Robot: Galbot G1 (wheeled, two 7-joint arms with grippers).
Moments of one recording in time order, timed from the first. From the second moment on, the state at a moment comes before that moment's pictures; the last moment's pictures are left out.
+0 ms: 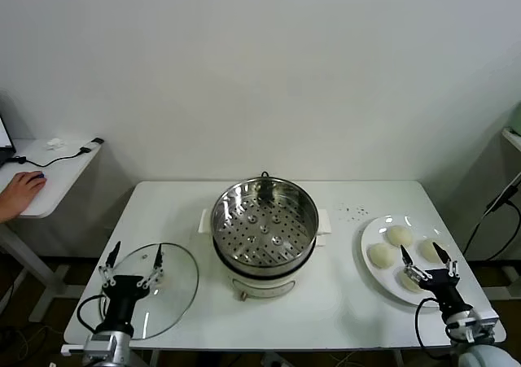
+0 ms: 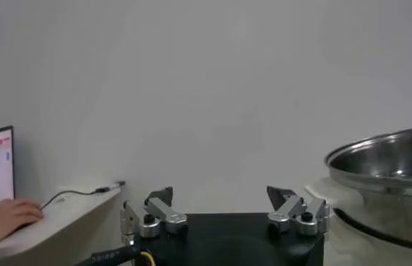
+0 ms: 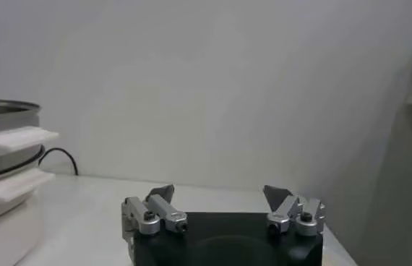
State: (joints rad) left arm 1.63 -1.56 -0.75 -2.05 0.08 -0.12 0.10; right arm -1.47 1.09 0.80 1.70 0.36 0.06 -0.28
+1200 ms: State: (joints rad) left arm 1.68 -1.55 -0.72 -2.07 0.01 -0.08 0.04; right arm -0.22 0.60 -0.34 1.06 -0.23 0.07 -1.10
